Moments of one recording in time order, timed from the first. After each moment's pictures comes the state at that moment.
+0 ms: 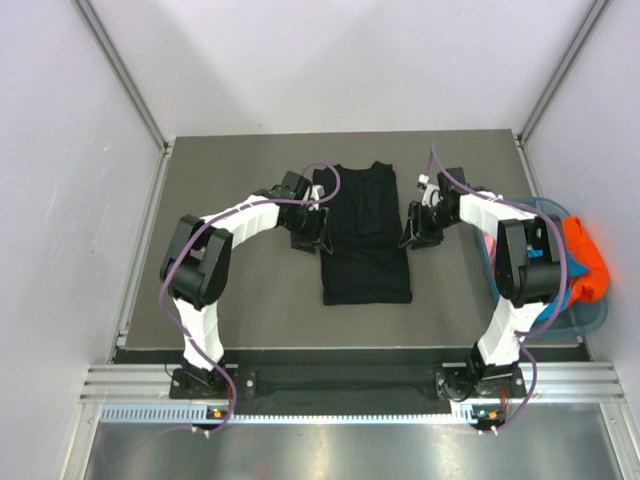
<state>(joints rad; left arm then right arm) -0.46 1.92 1.34 -0.52 0.38 -0.38 0.13 1.82 1.19 -0.57 -0.48 0.18</state>
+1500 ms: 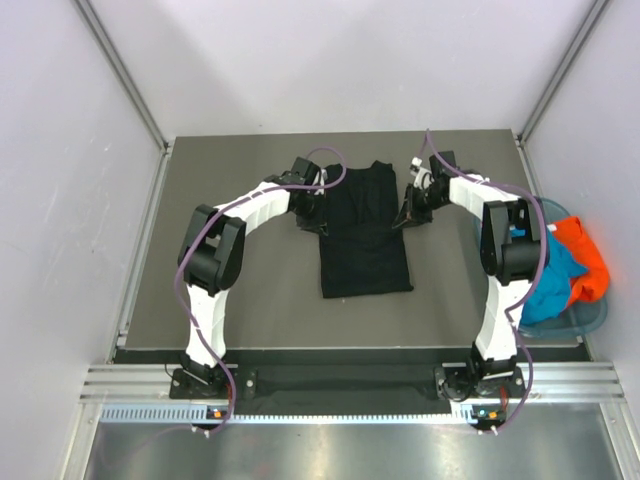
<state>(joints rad) -0.46 2.09 1.57 -0.56 0.24 -0.40 0.15 2.04 1.45 -0.57 -0.55 0.24</state>
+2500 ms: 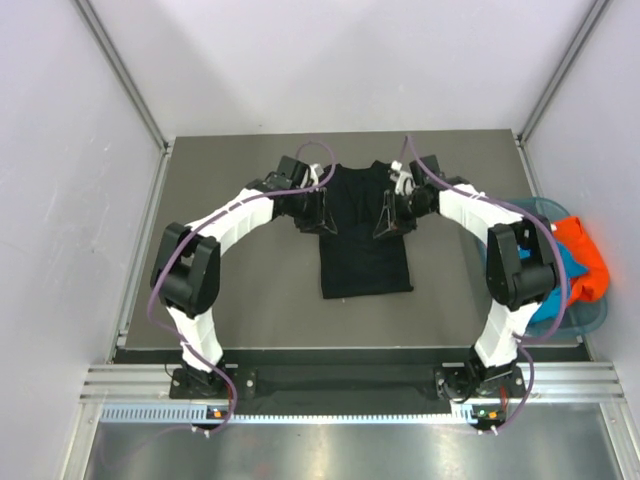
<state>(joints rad) -0.46 1.85 1.42 -0.50 0.40 -0.50 0.29 1.83 1.33 -0.56 -0.54 0.29</state>
